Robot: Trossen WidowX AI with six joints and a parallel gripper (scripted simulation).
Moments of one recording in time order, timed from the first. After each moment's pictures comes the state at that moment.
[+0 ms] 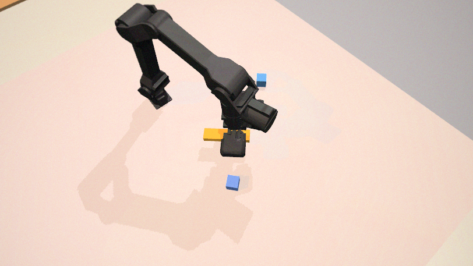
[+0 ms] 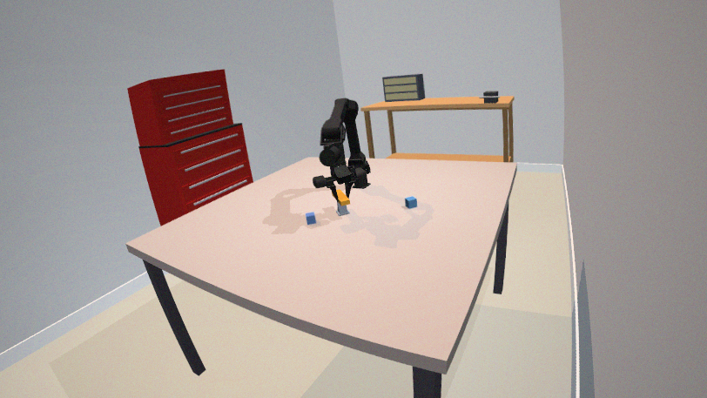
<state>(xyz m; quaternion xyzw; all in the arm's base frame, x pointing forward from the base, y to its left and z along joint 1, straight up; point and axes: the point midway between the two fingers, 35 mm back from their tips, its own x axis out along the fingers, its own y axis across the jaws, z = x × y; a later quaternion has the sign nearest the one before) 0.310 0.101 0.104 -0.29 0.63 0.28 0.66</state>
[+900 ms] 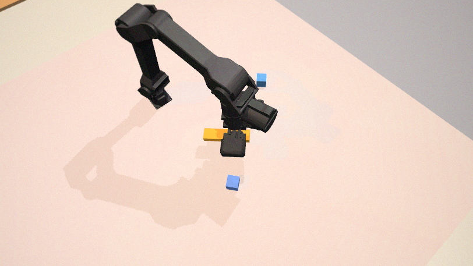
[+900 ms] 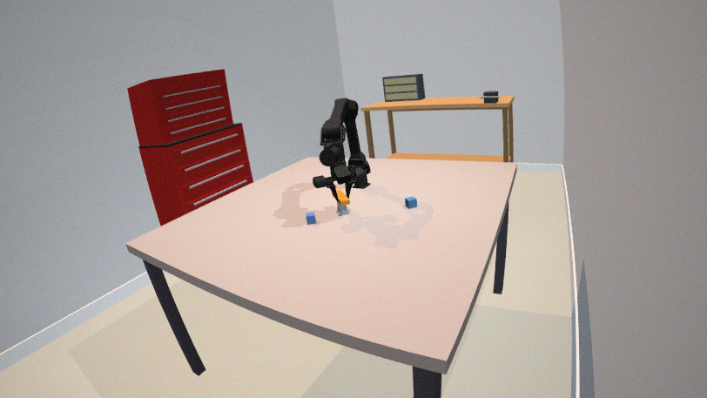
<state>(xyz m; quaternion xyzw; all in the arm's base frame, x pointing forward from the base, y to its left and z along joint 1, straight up) 0.310 0.101 0.104 -0.29 0.63 0.28 0.66</state>
